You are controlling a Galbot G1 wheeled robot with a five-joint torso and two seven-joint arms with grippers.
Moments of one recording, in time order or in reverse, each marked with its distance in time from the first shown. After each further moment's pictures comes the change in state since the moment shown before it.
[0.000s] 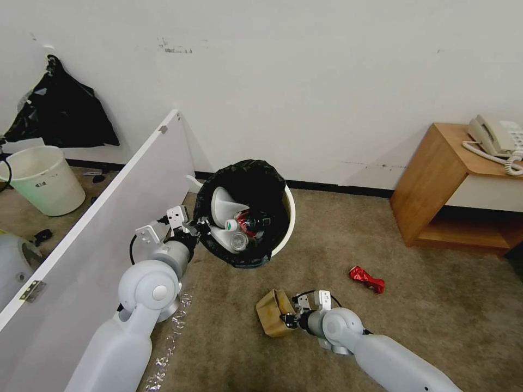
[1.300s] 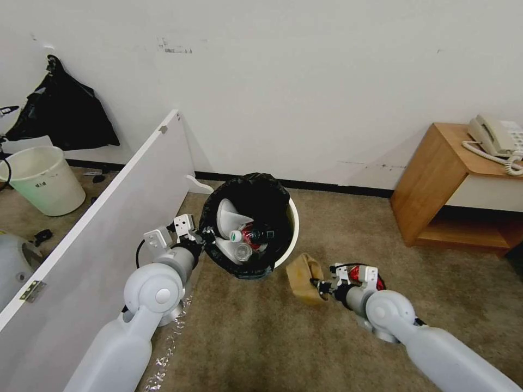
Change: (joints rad) left arm -0.010 0.049 0.063 0.018 -0.081 0.015 -0.069; right arm -0.164 -0.229 0.339 0.356 0.012 0.033 0.016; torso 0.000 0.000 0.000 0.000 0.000
